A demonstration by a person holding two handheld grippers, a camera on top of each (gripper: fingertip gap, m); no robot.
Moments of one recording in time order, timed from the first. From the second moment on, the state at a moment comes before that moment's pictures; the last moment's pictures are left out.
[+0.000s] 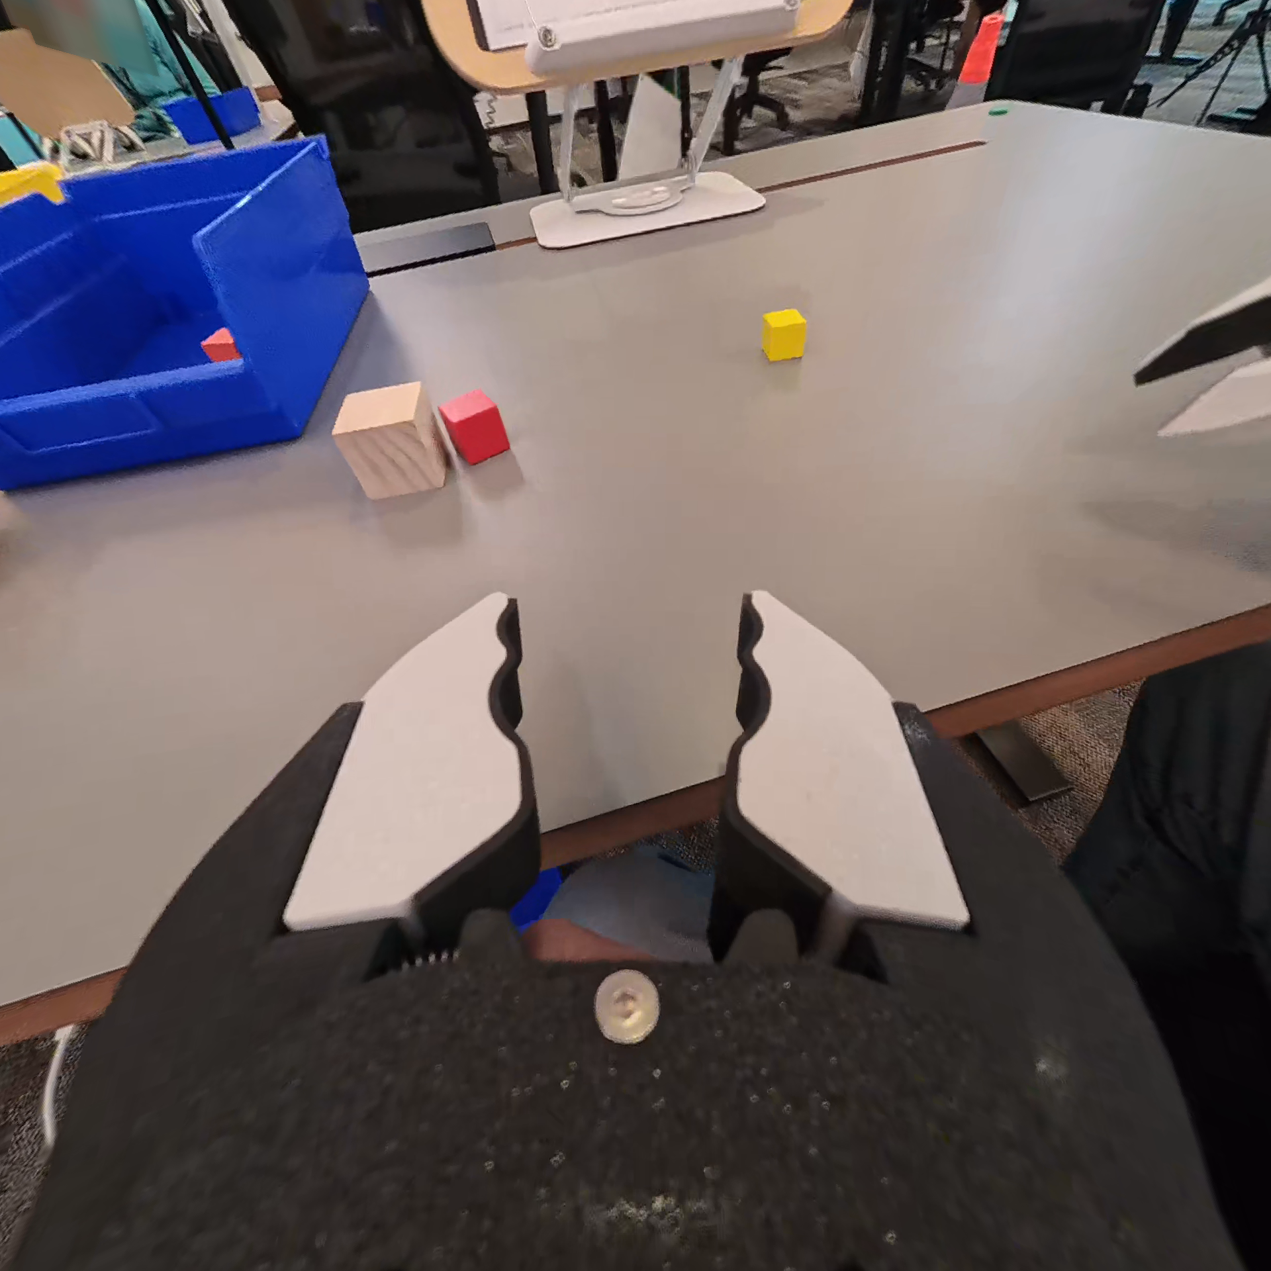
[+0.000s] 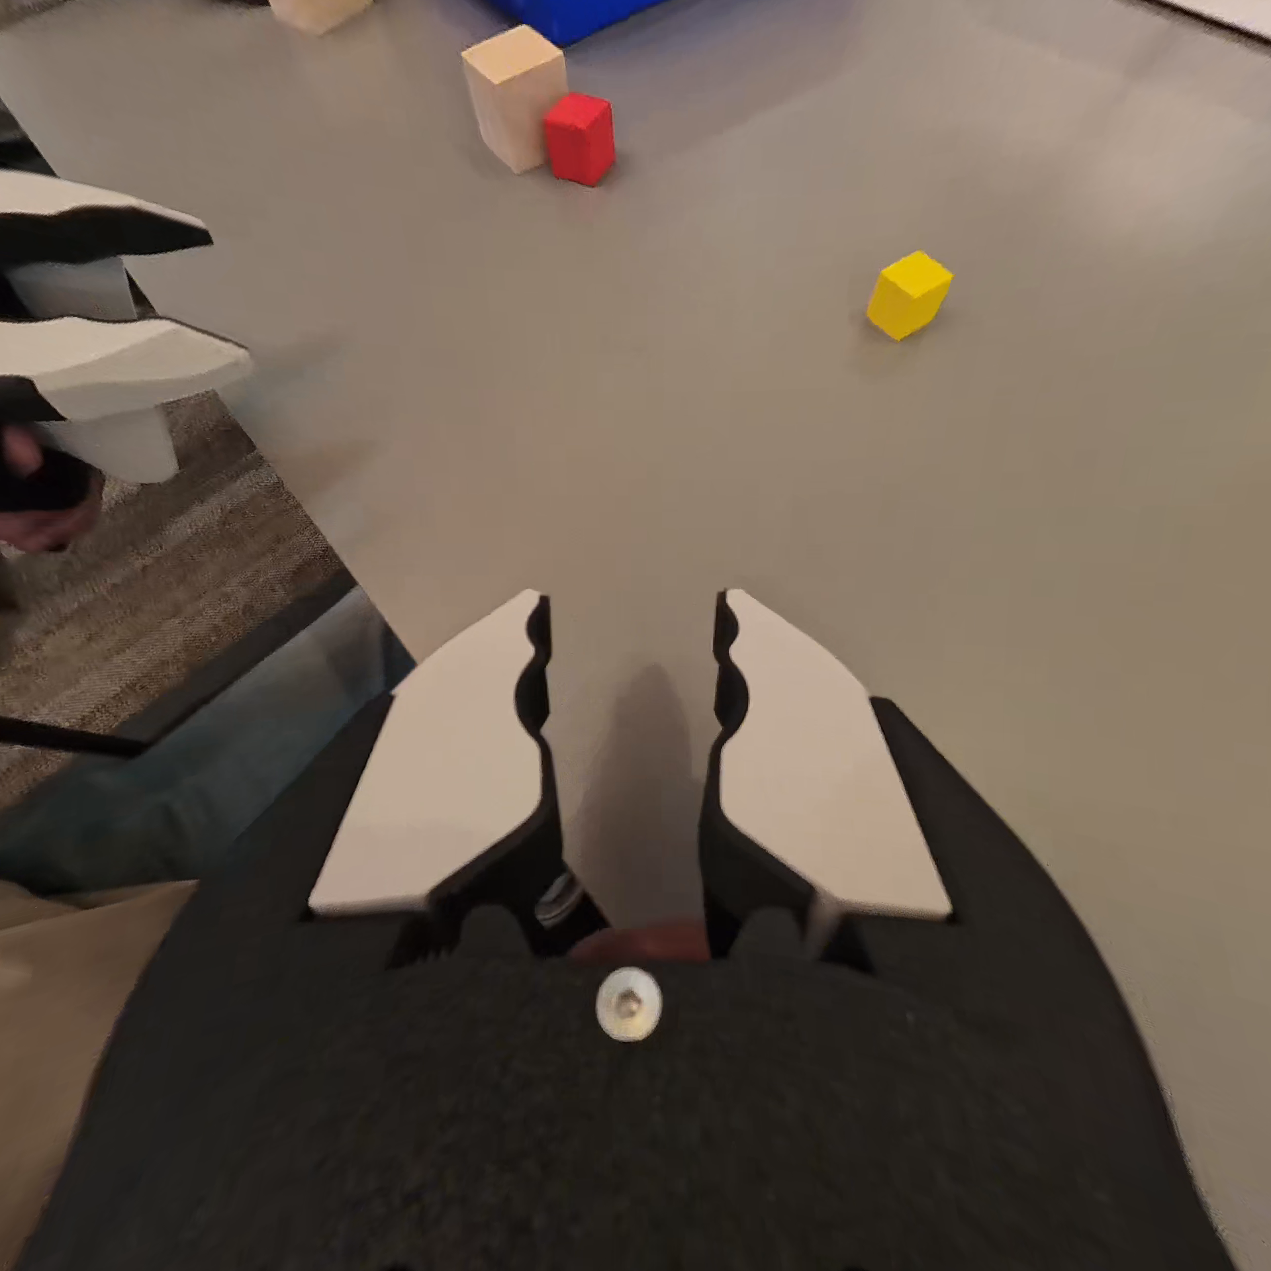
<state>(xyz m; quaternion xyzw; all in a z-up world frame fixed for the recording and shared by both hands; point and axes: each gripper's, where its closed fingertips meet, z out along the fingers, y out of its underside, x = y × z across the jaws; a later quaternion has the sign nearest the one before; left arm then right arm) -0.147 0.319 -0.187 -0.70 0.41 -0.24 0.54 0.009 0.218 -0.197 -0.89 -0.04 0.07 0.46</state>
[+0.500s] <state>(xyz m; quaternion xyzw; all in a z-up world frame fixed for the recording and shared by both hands) -0.114 0.274 -0.187 -0.67 0.44 -0.26 0.54 0.030 0.189 -0.203 -0.87 0.02 0.02 0.49</state>
